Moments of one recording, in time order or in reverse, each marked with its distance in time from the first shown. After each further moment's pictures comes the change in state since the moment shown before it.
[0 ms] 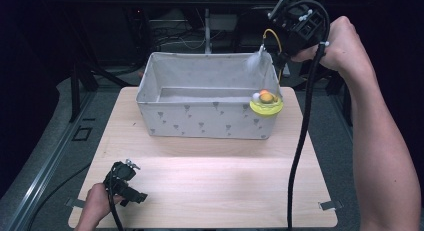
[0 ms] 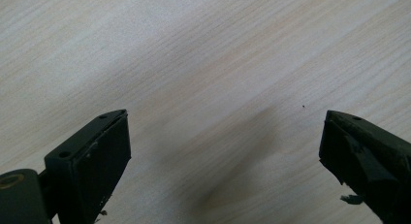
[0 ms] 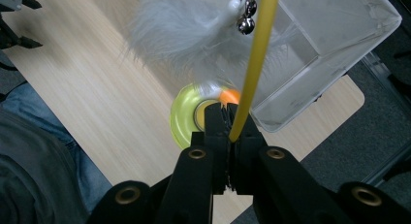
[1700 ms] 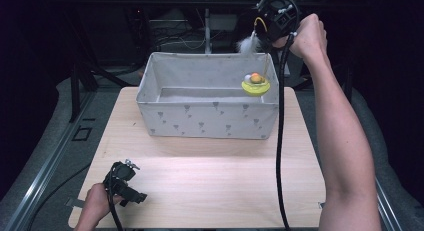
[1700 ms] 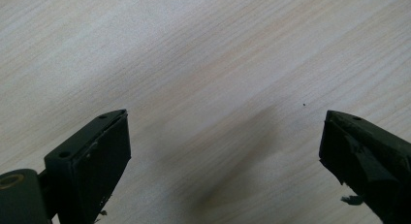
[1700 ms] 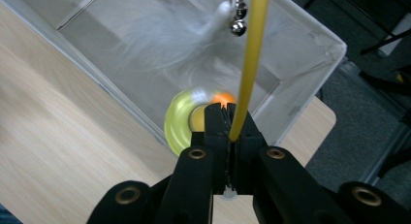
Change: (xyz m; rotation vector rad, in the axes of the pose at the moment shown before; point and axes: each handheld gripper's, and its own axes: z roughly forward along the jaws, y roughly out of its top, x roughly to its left) left arm 0.000 -0.001 0.000 -0.004 -0.005 -0.003; right arm -0.058 0.049 0.059 -0.060 -0.087 0.166
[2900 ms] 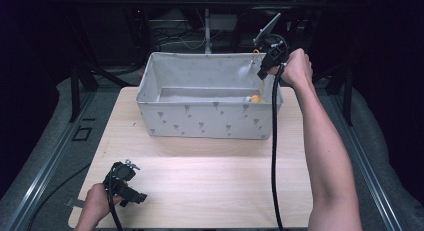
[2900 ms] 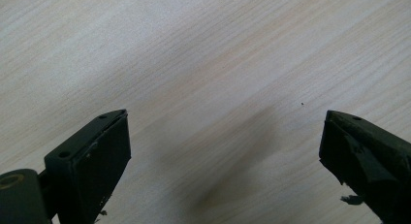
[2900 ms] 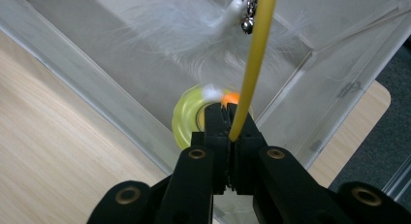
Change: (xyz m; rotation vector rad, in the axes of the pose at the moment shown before) left arm -0.001 0.000 0.000 0.001 -0.002 0.006; right arm -0.017 -0.032 0.096 0.087 0.054 0.047
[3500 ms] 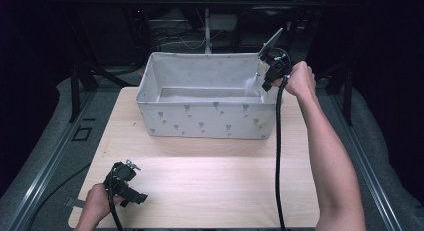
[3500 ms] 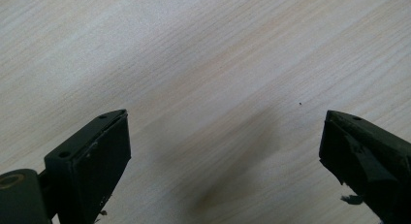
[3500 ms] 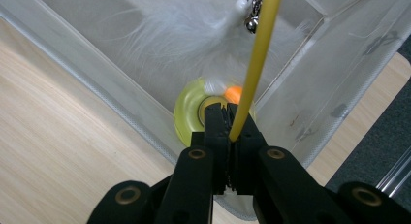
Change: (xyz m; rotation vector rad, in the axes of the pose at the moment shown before) left arm -0.001 0.000 0.000 0.002 0.003 0.006; right arm -0.002 -0.024 0.022 0.052 0.008 0.010
